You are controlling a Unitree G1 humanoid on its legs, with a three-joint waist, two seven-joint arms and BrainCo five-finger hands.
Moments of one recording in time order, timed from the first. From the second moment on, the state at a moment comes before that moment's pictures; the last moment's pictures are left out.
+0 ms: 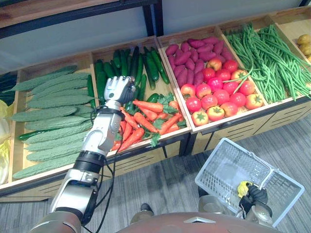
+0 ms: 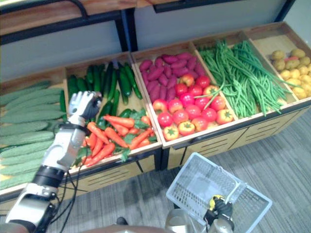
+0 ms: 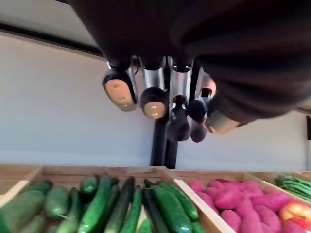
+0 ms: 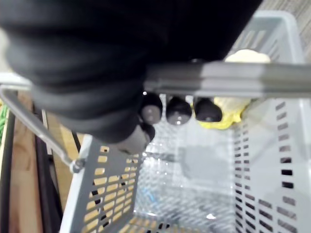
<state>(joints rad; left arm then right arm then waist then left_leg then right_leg) -0.42 0.37 -0.21 0.27 0.94 -0.03 0.24 0.25 0.00 -0.42 0.47 0.13 -0.02 -0.21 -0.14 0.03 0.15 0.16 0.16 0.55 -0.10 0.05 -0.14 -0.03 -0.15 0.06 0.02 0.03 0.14</state>
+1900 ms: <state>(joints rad) -0.22 0.41 0.09 0.35 0.91 -0.02 0.20 0.12 -0.09 -0.34 0.41 0.02 0.01 -0.16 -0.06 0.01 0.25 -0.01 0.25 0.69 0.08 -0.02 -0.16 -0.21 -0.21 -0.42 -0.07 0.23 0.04</state>
